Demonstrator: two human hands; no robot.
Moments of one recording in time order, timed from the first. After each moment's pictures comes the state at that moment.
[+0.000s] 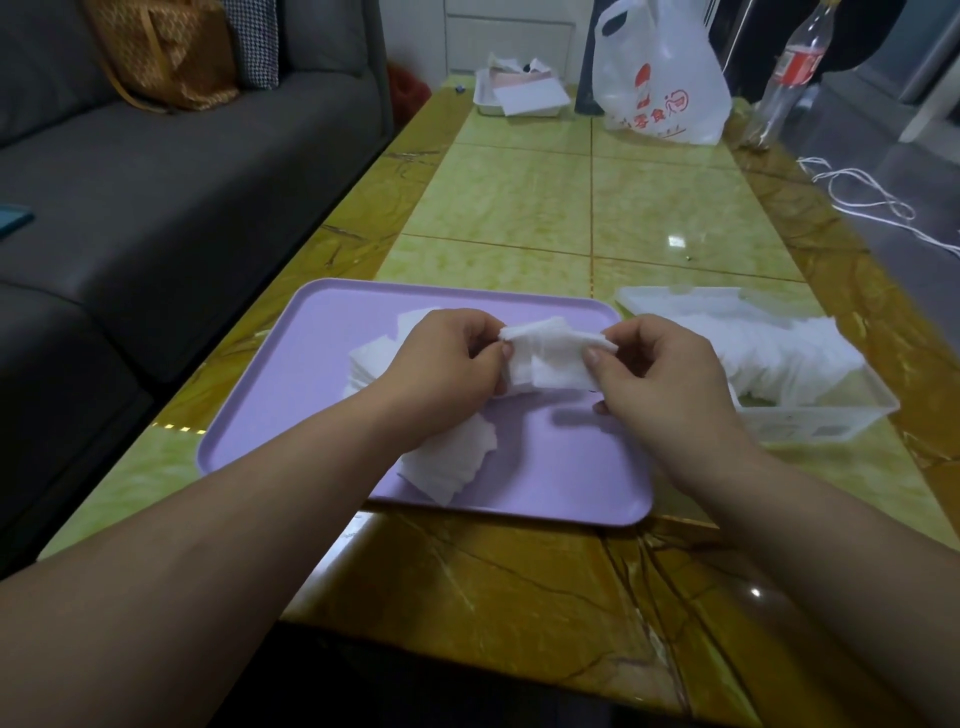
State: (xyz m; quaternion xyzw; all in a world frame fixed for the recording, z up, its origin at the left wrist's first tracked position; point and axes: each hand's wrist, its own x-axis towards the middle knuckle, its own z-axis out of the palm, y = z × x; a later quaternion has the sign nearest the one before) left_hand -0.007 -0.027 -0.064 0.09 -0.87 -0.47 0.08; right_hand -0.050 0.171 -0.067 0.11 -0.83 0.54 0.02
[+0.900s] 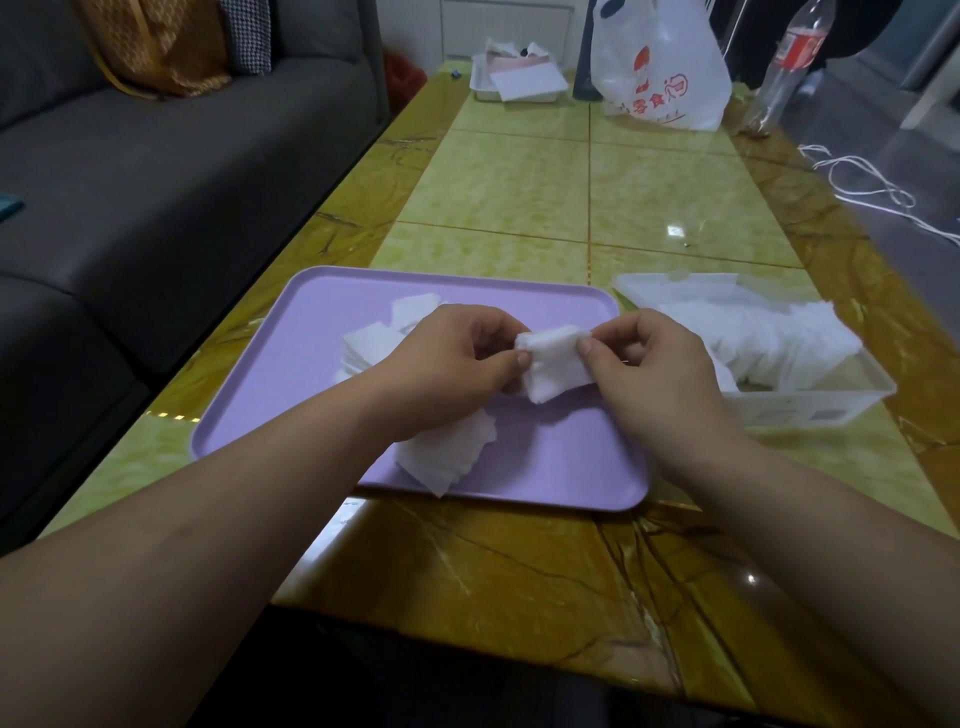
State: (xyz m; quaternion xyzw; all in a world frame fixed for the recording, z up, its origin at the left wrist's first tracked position) left_hand -0.002 -0.026 -0.061 0.02 -0.85 -0.52 0.02; right_hand -0.047 0.169 -0.070 0.07 -0.85 0.53 0.02
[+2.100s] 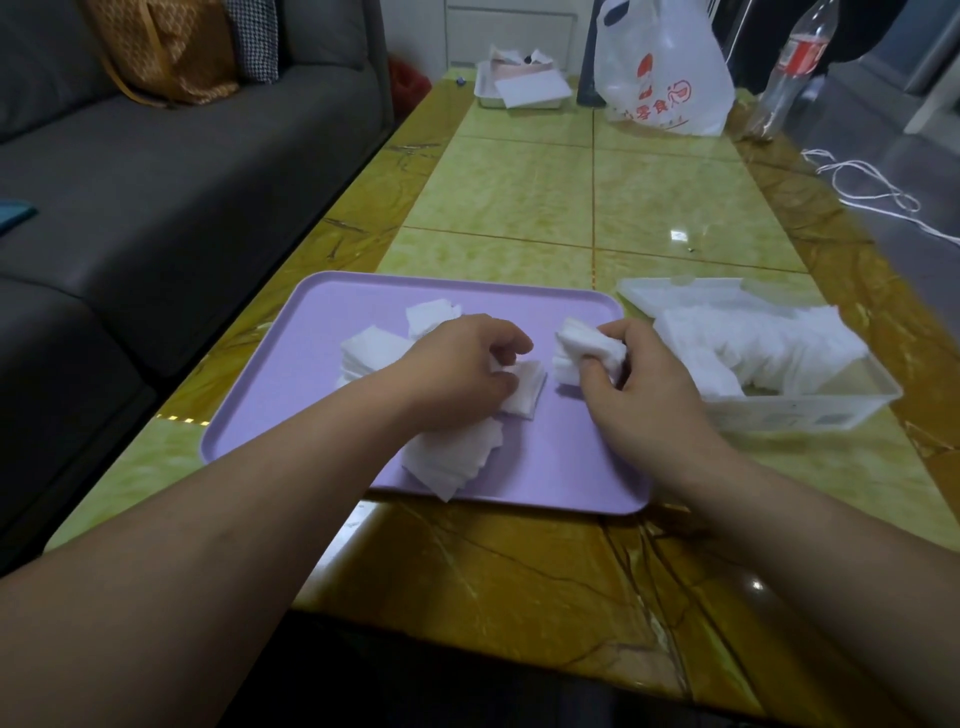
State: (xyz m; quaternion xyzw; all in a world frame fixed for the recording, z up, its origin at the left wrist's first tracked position) left_hand -0.015 -0.032 -0.066 0.02 -0.95 -0.32 0.00; right_hand -0.043 0.168 -0.082 0.14 -0.88 0.45 0.01
